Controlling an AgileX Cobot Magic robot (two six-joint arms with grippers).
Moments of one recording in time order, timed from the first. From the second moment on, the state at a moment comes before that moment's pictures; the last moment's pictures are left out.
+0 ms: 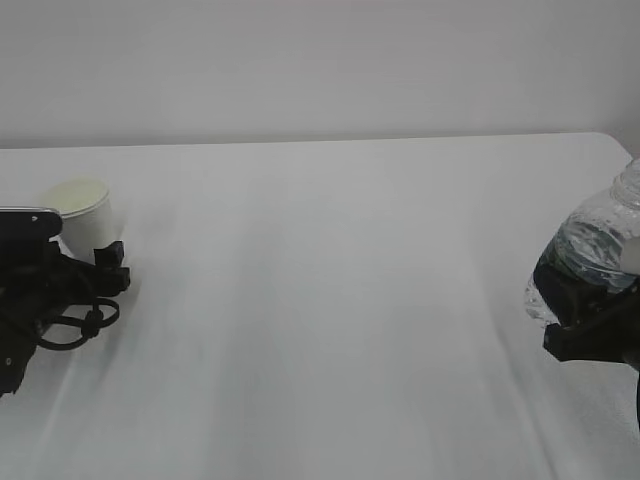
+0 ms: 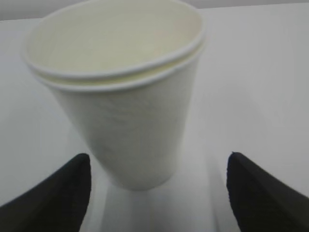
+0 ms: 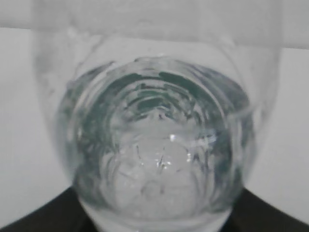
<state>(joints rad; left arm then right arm) -0.21 2.20 -0.65 -0.26 -1.15 0.03 0.15 1.66 -0.17 -0.06 -1.12 -0.02</state>
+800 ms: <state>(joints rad) -0.17 2.25 -0.79 -0.17 -1.15 0.03 0.15 1.66 -0.17 -0.05 -1.12 -0.02</state>
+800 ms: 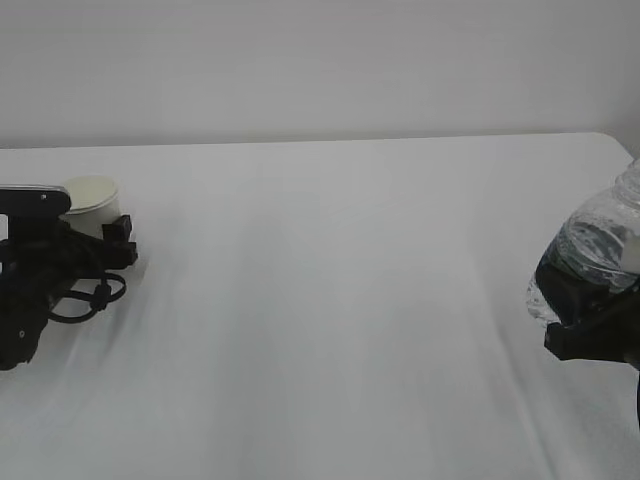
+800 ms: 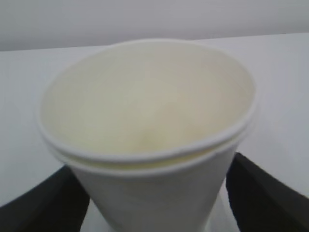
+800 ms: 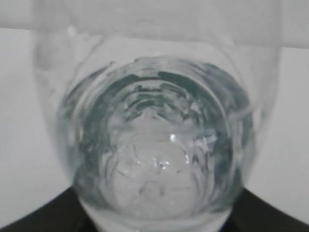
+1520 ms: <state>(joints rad) -0.17 2.31 -0.88 -0.17 -1.15 0.03 0.15 1.66 -0.17 -0.05 -1.12 -0.02</state>
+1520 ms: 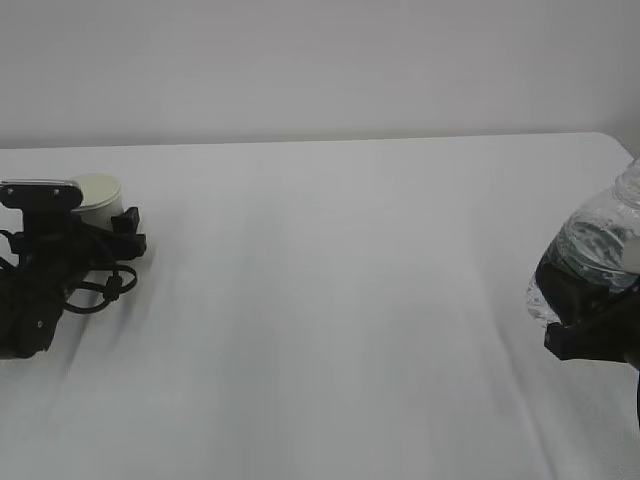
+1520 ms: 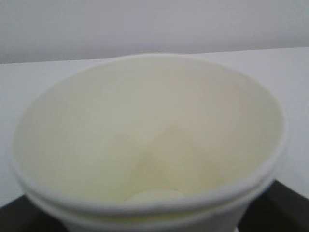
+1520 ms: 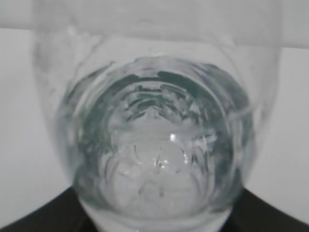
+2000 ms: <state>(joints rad) -0.17 2.31 -0.88 -0.17 -1.15 0.03 0.15 1.66 -0.17 -0.04 -1.12 -0.02</state>
